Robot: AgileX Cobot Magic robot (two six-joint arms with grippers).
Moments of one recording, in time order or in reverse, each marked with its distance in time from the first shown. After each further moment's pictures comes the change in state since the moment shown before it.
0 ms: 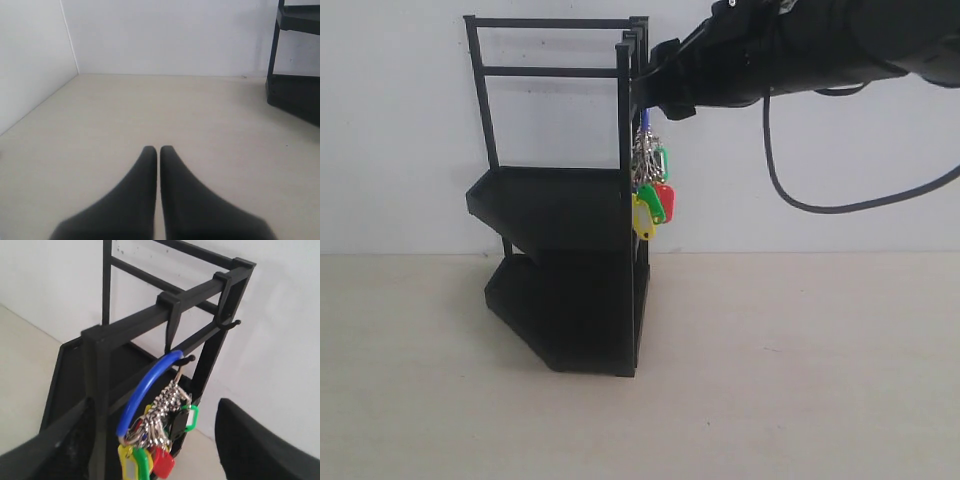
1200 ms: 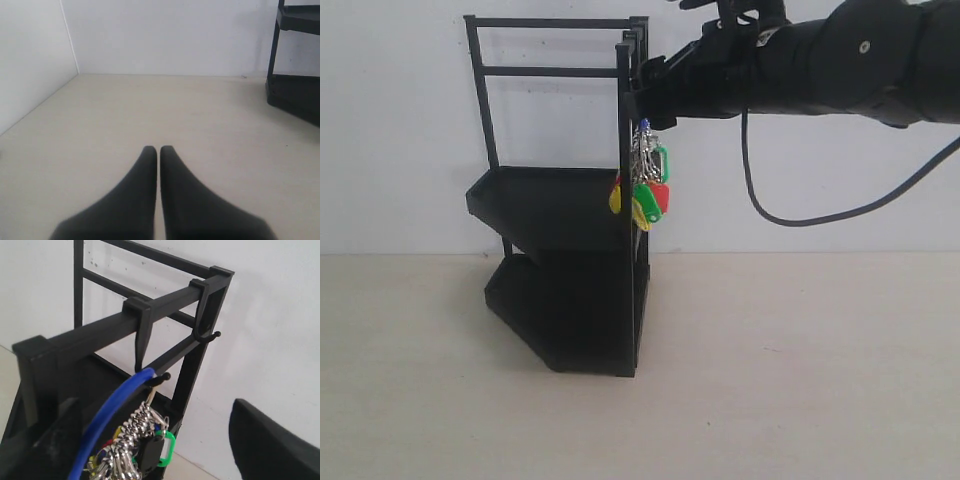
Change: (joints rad) left arm 0.000 0.000 0.000 0.000 0.000 0.000; right arm 0.000 0.091 0.000 0.000 -0.195 -0.003
